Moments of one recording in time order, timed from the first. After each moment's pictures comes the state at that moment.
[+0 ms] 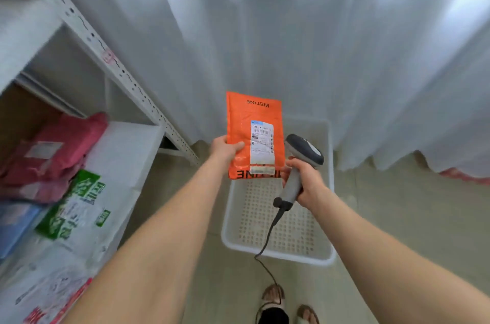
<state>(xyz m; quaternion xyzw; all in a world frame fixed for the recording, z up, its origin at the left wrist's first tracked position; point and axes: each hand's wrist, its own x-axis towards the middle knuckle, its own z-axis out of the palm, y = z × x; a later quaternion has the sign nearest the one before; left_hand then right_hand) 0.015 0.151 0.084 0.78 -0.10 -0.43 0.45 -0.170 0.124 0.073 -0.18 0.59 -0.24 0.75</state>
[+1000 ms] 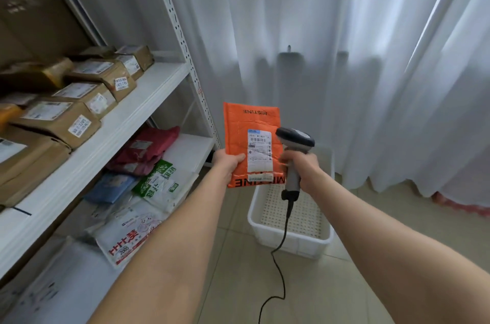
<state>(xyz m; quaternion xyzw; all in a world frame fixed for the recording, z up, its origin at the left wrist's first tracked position) -0.086 0.419 0.305 0.77 -0.09 -0.34 0.53 -0.248 0.338 0.310 -0.41 0.51 -0.26 0.71</state>
